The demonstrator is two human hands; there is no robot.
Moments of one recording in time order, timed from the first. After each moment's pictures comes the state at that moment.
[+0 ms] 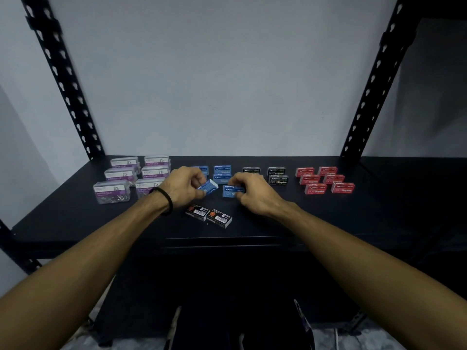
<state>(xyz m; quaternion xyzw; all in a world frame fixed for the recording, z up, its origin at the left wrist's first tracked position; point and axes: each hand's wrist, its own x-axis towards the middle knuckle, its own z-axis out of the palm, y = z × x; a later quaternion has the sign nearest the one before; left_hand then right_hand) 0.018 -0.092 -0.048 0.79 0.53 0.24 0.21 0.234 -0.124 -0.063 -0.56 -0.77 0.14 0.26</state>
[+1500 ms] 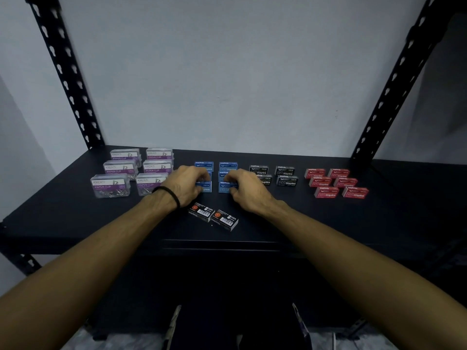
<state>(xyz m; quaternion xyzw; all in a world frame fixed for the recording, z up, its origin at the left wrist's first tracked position) 0.015 -0.061 -0.071 0.82 0.54 0.17 0.07 0.208 -0.089 -0.079 -0.57 -0.78 0.09 0.24</state>
